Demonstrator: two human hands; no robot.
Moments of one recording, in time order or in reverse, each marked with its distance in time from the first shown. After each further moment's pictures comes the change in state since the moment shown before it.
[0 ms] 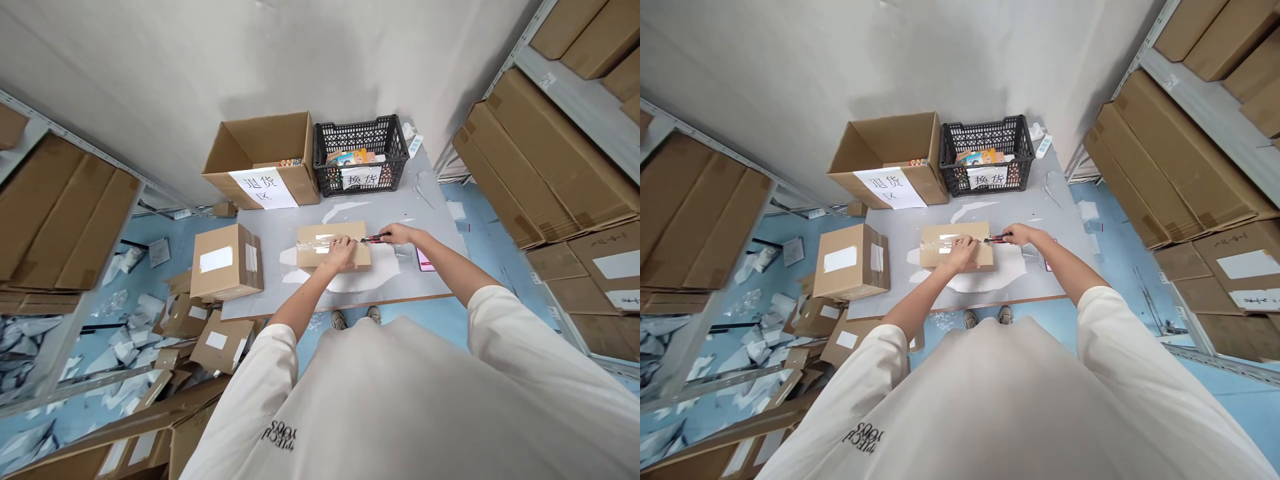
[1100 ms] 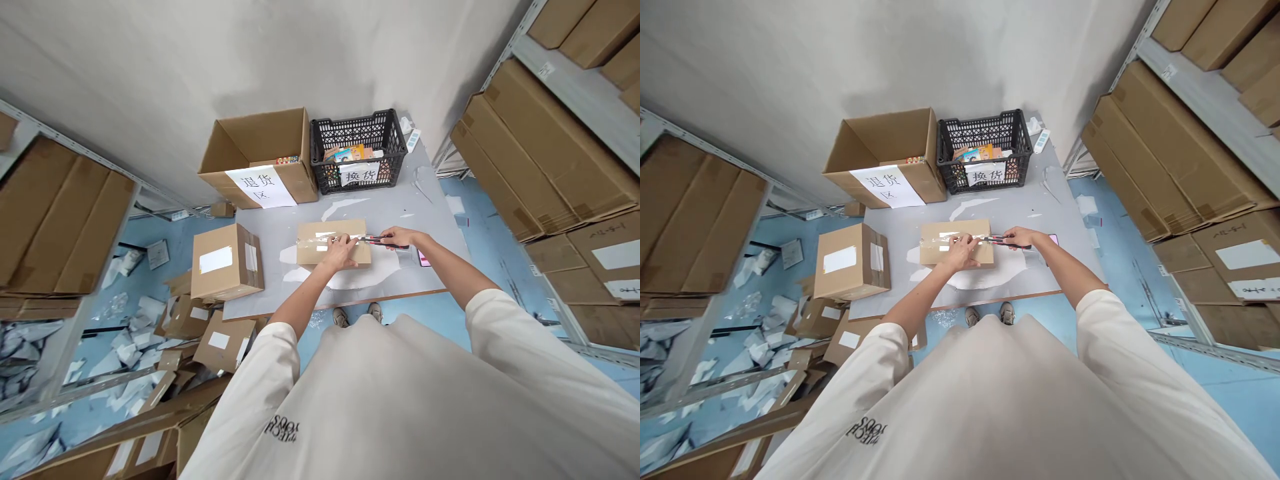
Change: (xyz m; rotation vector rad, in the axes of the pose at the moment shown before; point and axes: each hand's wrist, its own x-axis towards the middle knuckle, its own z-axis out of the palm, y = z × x) left_hand -0.010 -0.002 -0.003 0.006 0.009 0.024; right_hand -0.027 0.003 0.015 0.144 -0.118 0.102
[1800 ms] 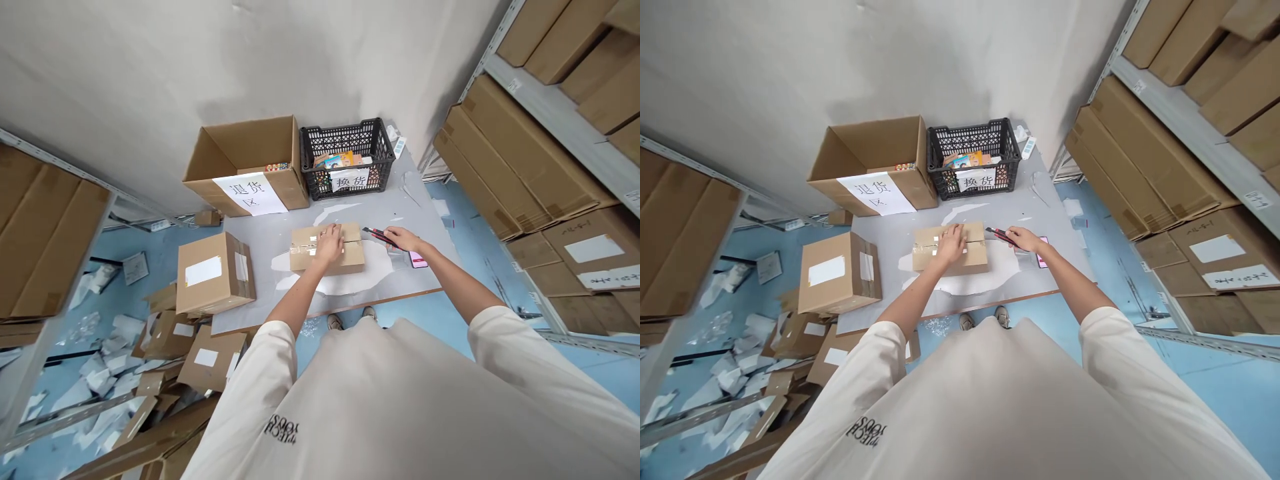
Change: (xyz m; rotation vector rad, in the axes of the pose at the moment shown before) left_hand 0.028 -0.019 -0.008 -0.112 0.278 -0.115; right_hand -0.026 0.015 0.010 0.125 0.366 -0.058
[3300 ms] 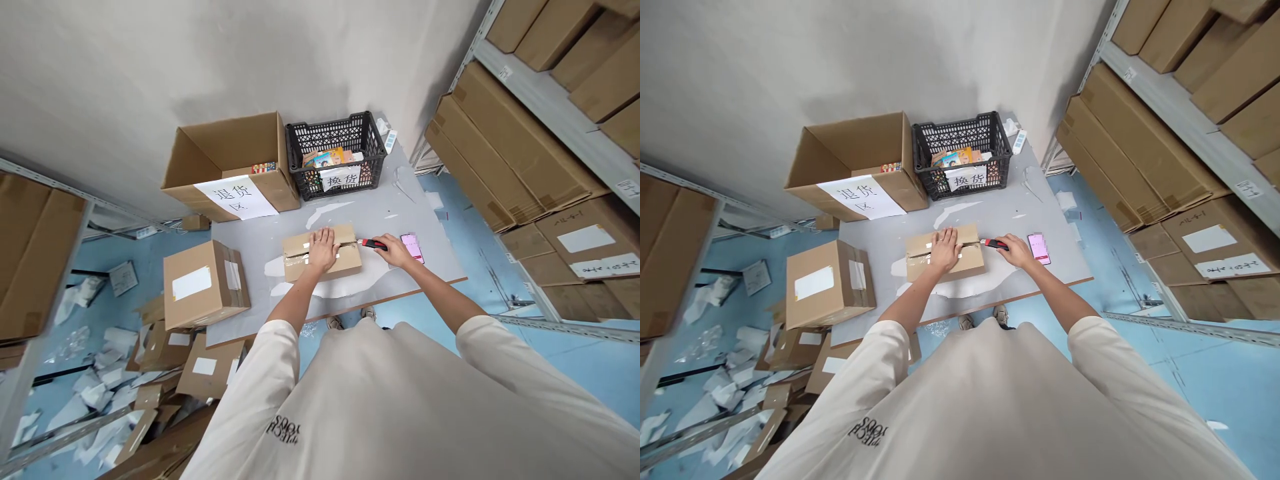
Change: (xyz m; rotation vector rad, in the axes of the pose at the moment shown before) left_hand 0.001 -0.010 0.021 0.064 -0.027 0.046; right_hand -0.015 0.030 0.056 -0.418 0.270 -0.247
